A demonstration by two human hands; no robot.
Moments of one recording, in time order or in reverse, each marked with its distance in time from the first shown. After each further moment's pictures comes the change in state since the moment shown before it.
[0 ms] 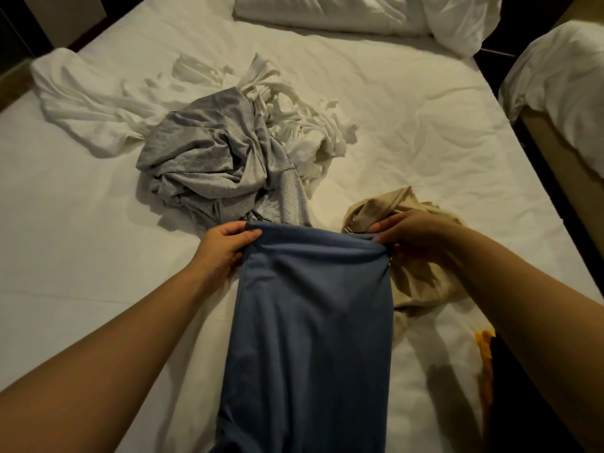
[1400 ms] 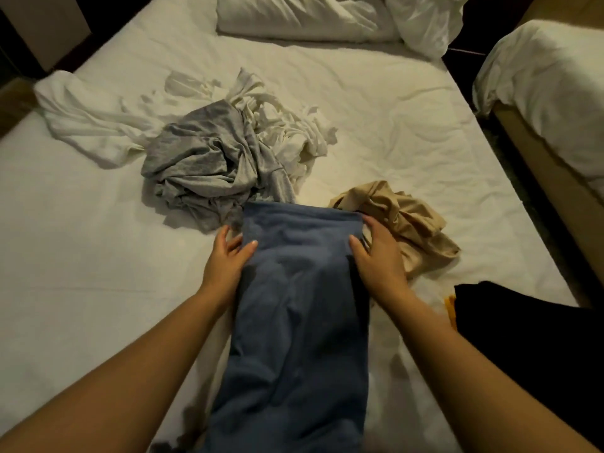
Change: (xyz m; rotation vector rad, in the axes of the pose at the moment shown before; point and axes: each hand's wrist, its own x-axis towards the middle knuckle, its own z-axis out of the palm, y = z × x) left_hand -0.051 -0.014 0.007 0.212 0.122 0.081; right_hand -0.046 0.060 0.082 -0.133 0.653 -0.515
